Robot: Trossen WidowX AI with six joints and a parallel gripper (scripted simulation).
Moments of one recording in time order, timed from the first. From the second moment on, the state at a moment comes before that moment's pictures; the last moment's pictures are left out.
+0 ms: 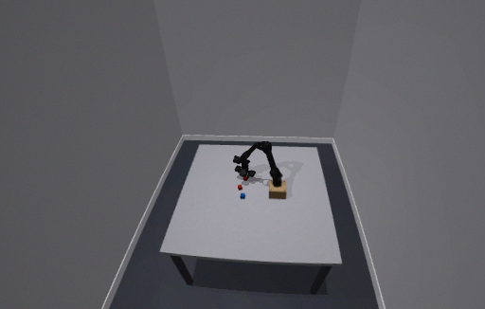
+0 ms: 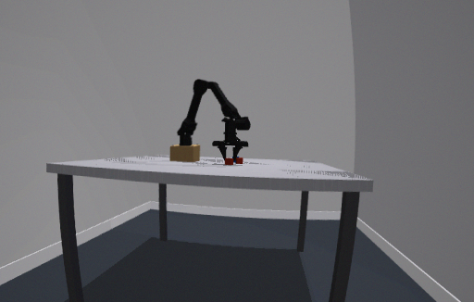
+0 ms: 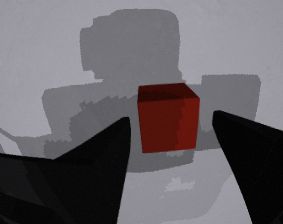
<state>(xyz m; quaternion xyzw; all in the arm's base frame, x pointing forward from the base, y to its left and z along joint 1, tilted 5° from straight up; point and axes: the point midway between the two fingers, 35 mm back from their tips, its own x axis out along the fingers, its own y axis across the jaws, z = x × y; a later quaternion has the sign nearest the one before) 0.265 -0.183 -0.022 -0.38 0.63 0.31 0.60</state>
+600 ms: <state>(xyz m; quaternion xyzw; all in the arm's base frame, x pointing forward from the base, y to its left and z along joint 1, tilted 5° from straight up) 0.260 -0.180 -0.018 -0.37 0.64 0.33 0.59</state>
